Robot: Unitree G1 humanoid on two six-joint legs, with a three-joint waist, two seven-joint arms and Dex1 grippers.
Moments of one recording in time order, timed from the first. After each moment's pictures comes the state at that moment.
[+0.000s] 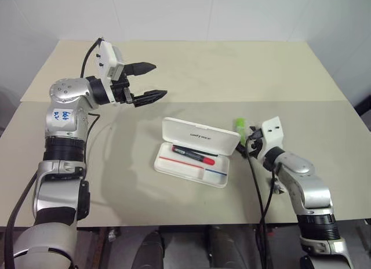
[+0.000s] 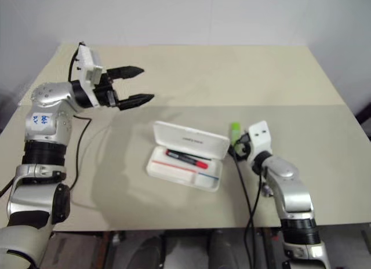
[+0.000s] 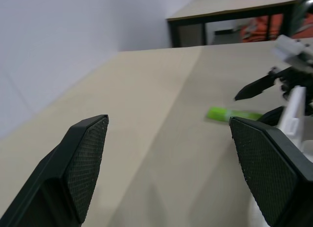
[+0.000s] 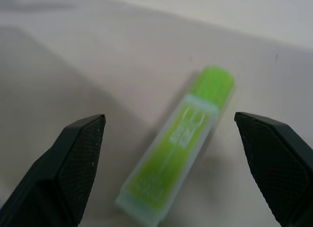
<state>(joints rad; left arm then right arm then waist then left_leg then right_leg) -0.99 0.57 0.08 0.55 -0.33 0.14 -1.17 -0.32 -0.38 -0.07 -0.16 0.22 0.62 0.39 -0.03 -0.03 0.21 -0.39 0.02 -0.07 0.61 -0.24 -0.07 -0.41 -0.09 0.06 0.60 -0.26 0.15</state>
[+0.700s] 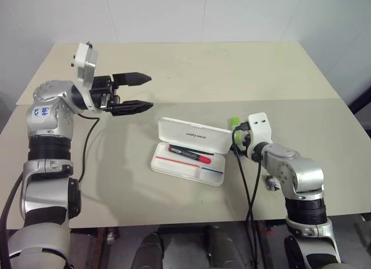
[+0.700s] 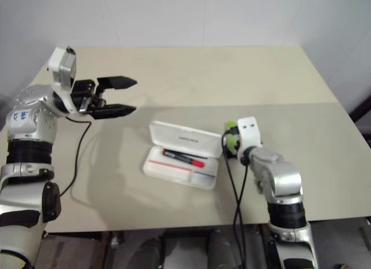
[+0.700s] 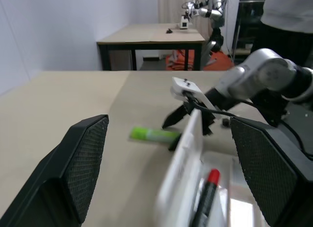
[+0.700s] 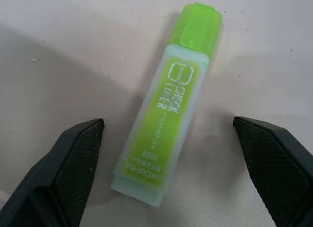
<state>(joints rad) -0.92 0.66 0.15 0.52 -0.47 0.28 -1.47 -0.51 -0.30 -0.05 -0.22 0.21 1.16 0.17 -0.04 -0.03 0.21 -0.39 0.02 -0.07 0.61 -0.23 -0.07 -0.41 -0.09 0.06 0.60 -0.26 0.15</state>
